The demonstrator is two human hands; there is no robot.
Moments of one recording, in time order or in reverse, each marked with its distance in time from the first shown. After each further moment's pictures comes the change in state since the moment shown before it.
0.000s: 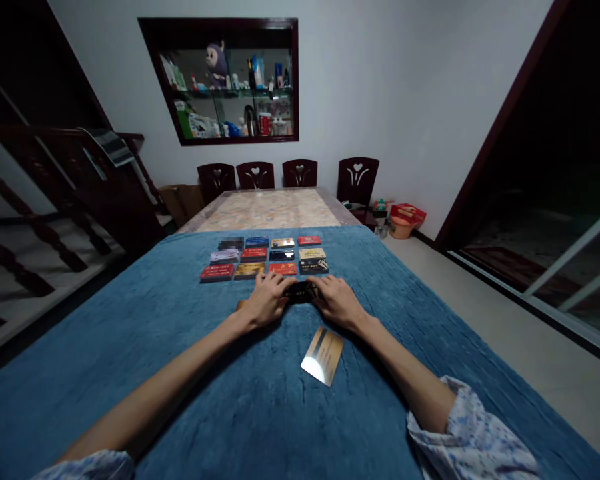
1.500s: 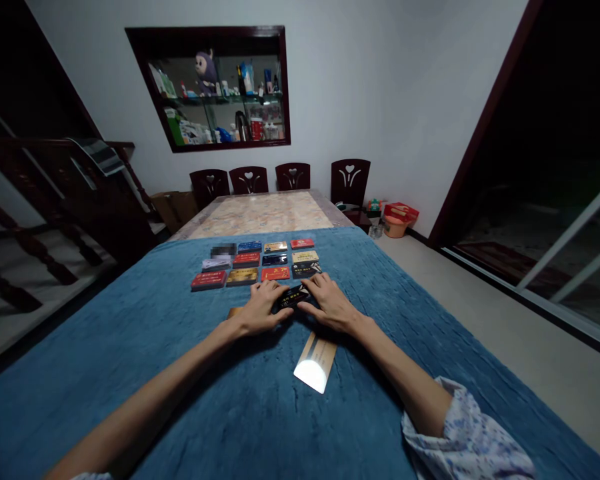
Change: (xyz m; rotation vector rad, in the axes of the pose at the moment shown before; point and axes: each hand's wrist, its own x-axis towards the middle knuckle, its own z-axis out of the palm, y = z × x) left_hand 0.003 0.006 -0.004 -0.166 -0.078 -0.045; right_hand 0.003 -0.013 -0.017 0.144 -0.020 0.009
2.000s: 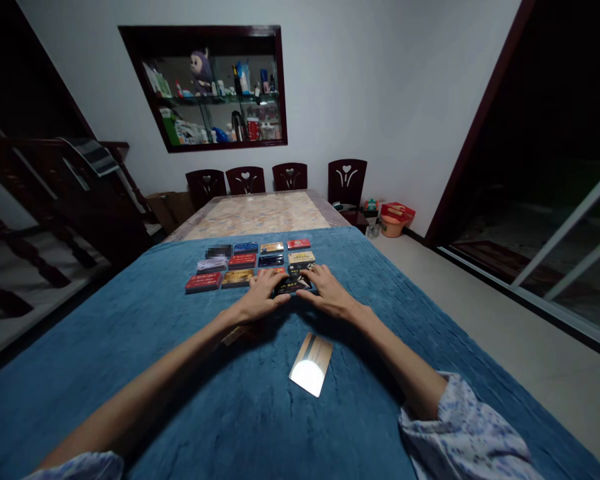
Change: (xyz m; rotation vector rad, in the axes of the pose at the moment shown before) left_hand 0.026 0.001 -0.014 -0.083 0.005 -0.060; right_hand 0.016 0.025 -0.006 0.068 0.050 0.023
